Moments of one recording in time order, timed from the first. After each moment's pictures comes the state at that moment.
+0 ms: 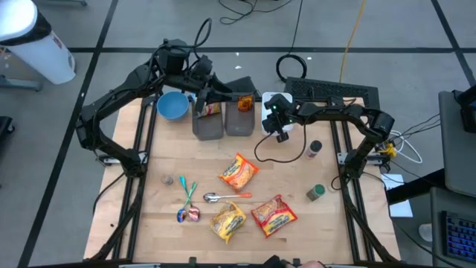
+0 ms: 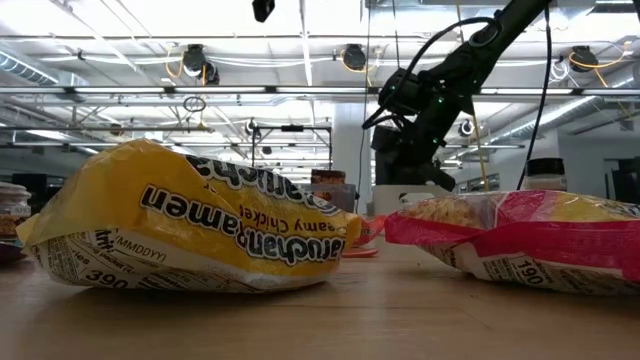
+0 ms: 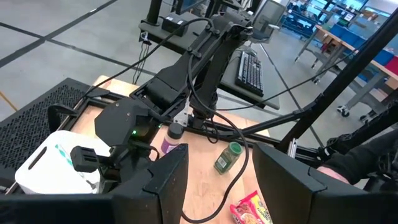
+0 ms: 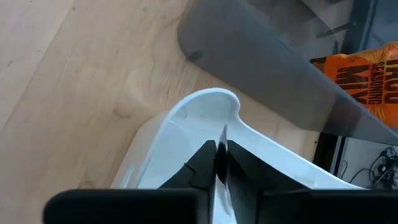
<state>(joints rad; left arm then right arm) 0.54 1.48 1.72 -0.58 0.65 -0.14 -0.55 1.69 0.98 -0.21 -0.08 -1.01</state>
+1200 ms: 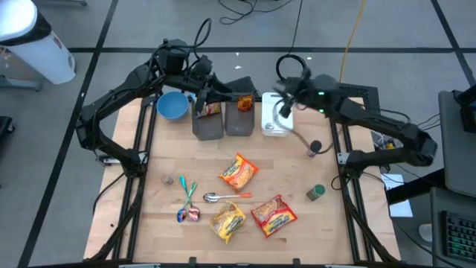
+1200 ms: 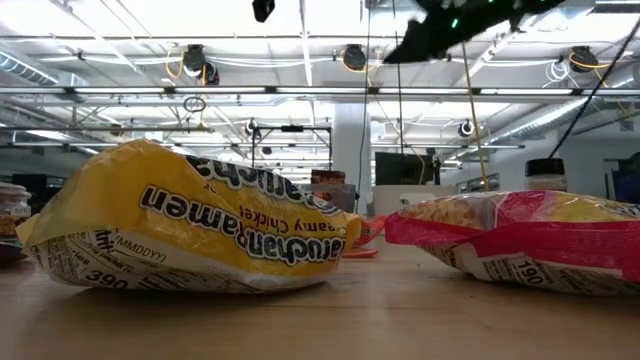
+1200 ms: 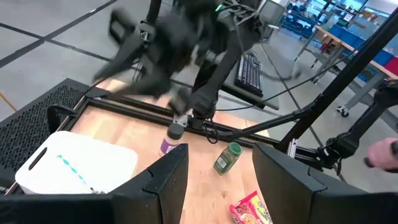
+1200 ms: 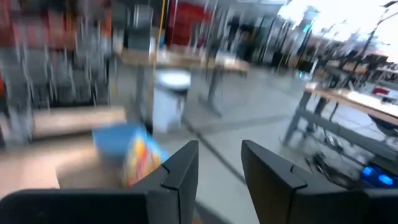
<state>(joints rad) 0.54 1.48 1.72 -0.57 0.66 -0.14 -0.55 1.14 0.98 0.03 0.05 -0.30</state>
